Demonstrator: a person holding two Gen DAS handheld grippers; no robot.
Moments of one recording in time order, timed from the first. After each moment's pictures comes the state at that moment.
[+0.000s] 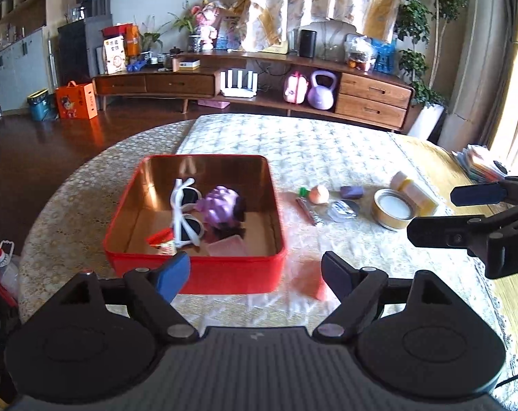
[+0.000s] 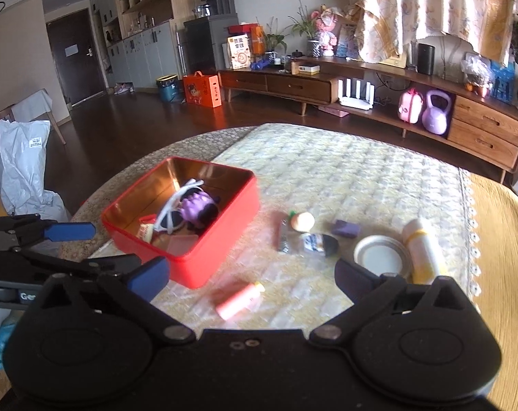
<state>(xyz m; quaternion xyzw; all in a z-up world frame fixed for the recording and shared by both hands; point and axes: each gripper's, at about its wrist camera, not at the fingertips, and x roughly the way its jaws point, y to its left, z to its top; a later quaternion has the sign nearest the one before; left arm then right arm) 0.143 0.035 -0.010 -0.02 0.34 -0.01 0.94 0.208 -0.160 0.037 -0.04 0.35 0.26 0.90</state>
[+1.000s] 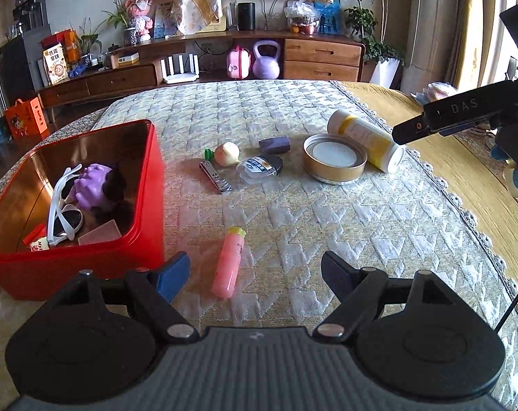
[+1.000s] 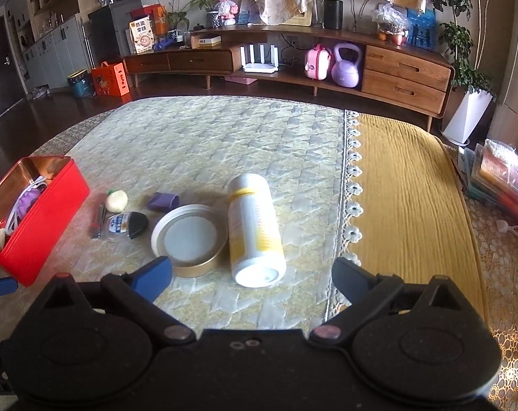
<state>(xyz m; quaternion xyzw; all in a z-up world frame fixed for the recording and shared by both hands) 0.187 -0.056 -0.084 0.04 0.37 -0.08 0.93 0.300 -0.284 -0.022 -0.02 0.40 0.13 0.91</state>
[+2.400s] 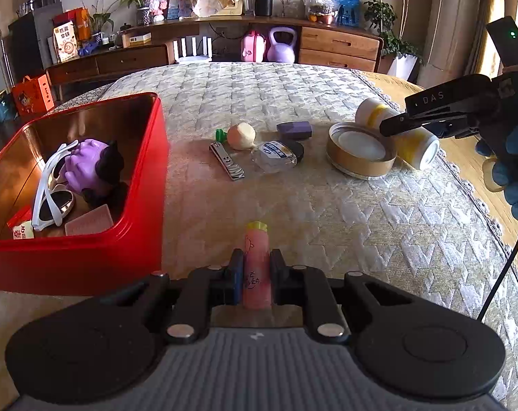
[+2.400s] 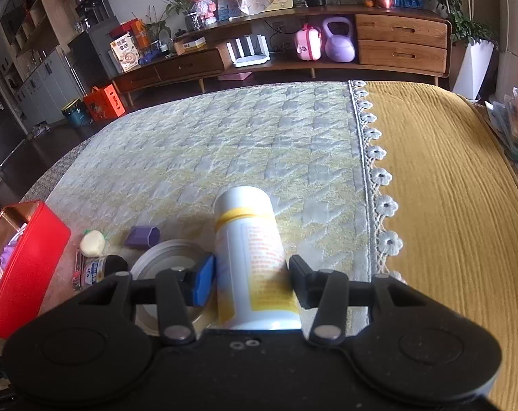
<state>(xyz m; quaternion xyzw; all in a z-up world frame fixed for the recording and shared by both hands) 0.211 -0.048 -0.102 0.01 0.39 -0.06 0.92 0.356 -0.295 -0.059 0.08 0.41 0.13 0.90</state>
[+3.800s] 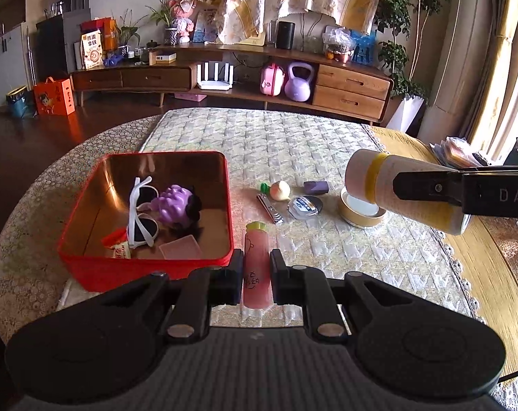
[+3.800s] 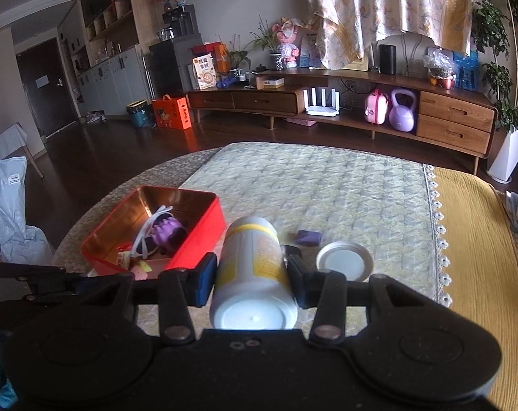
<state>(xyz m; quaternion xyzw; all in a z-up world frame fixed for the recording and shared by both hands) 0.155 0.009 -0.007 -0.03 0.35 -0.04 0.93 0.204 -0.177 0.058 0.00 0.33 0.22 0.92</state>
